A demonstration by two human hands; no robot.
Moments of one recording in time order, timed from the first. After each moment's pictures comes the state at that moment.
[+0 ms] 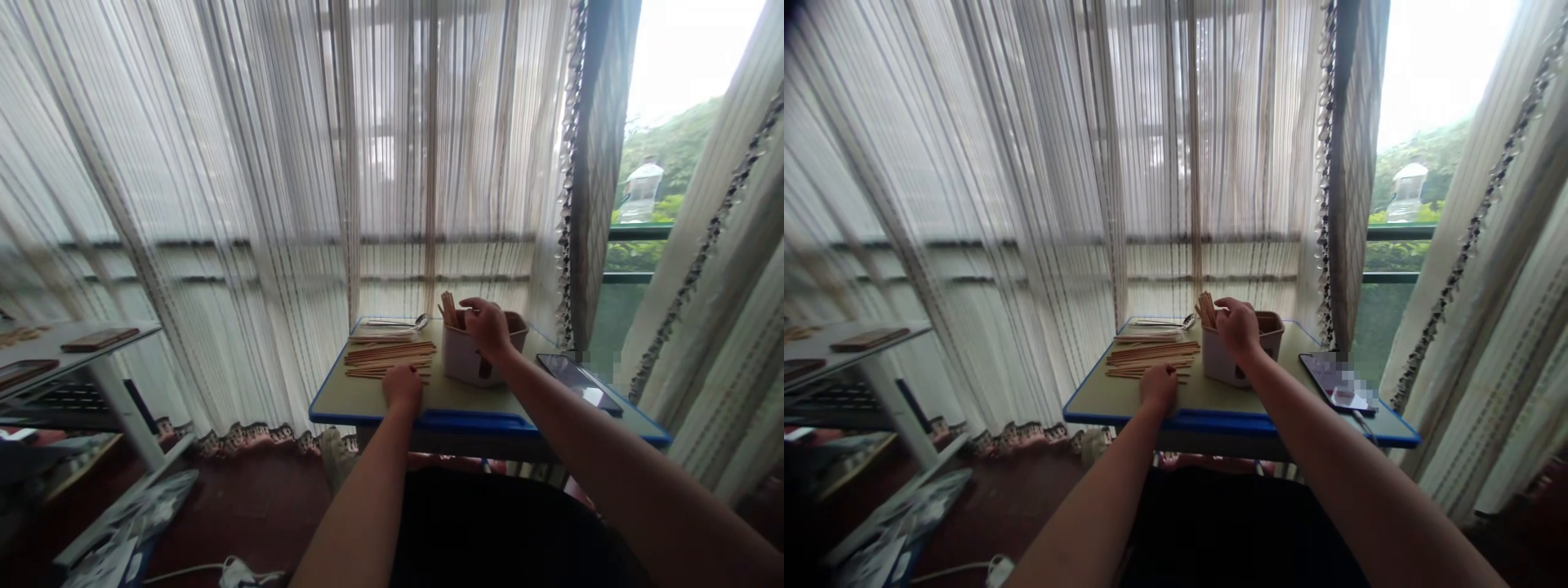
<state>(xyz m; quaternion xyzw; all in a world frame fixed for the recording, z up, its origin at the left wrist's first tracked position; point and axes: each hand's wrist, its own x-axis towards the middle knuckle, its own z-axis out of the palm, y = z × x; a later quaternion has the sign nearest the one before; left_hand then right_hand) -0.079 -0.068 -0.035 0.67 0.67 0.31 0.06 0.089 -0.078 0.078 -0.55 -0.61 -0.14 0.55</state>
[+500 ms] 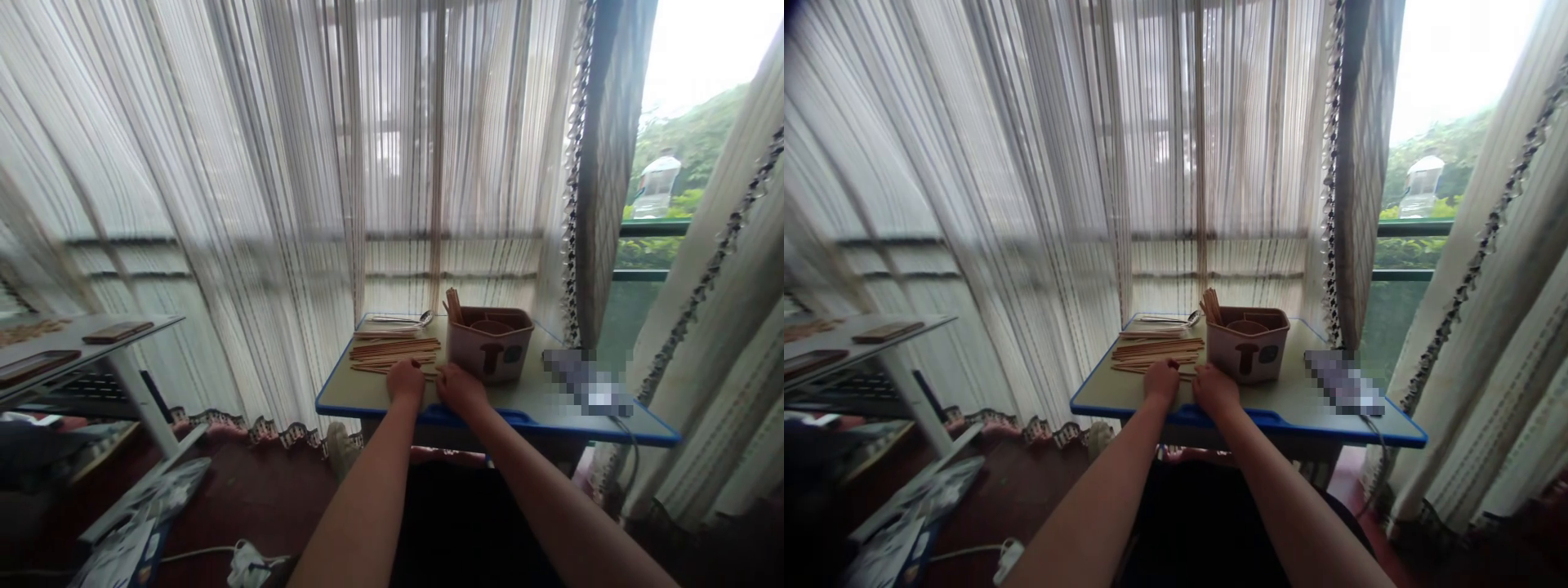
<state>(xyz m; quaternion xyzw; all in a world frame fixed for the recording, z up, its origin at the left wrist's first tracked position) -0.079 -0.068 -0.034 0.66 0.67 0.34 0.10 0.044 -0.107 -0.038 -0.66 -0.71 -0.04 0.24</state>
